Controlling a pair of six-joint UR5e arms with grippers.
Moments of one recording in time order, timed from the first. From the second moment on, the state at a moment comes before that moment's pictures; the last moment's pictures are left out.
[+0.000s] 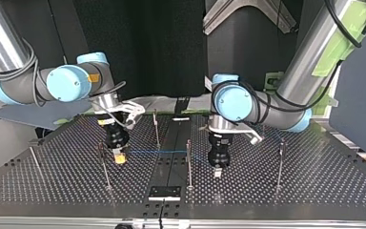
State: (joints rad) left arm -0.26 -1.90 -1.47 -2.75 -1.77 -1.79; right arm 2.09 -1.17 1.32 -0.20 1.52 1.61
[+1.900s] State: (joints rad) left arm -0.37 -1.61 -1.72 -2.91 -1.79 -1.75; right arm 2.08 -1.20 1.33 -0.19 1.53 1.61
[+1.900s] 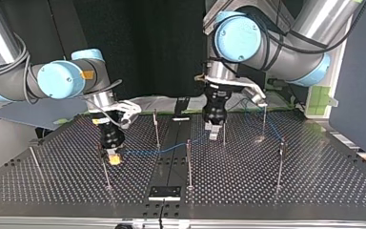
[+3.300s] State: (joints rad) left arm -0.55 -1.75 -1.54 -2.90 -1.99 -1.65; right arm 2.08 -1.20 1.36 -0.19 1.53 1.60
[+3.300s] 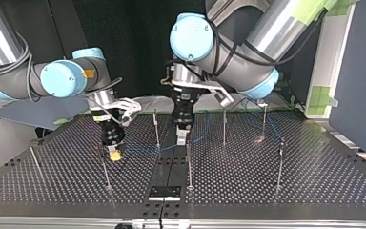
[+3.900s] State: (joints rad) left arm -0.60 -1.84 -1.46 -2.92 -2.04 -1.65; right arm 2.07 -1.20 1.36 -0.19 1.53 1.60
